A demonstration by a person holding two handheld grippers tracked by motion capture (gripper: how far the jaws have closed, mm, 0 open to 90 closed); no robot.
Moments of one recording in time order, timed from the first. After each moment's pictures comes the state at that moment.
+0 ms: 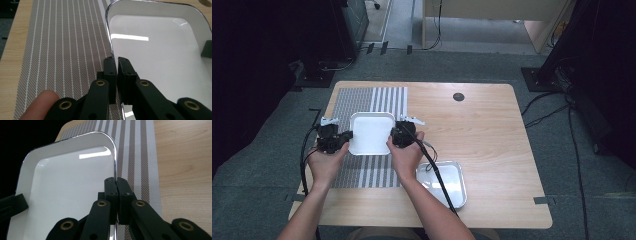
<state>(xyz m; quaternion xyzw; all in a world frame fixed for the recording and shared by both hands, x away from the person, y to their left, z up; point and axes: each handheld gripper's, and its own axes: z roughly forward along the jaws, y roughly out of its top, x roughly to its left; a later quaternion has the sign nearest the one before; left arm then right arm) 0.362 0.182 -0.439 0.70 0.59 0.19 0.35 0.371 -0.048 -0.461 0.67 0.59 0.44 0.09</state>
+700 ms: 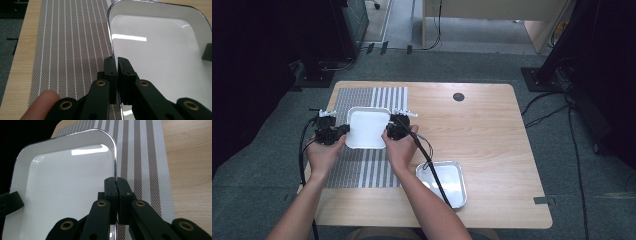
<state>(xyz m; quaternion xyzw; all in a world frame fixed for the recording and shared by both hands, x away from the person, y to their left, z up) 0.392 0.193 -0.443 0.70 0.60 0.19 0.34 0.400 -0.031 -0.464 0.68 0.60 0.42 0.09</state>
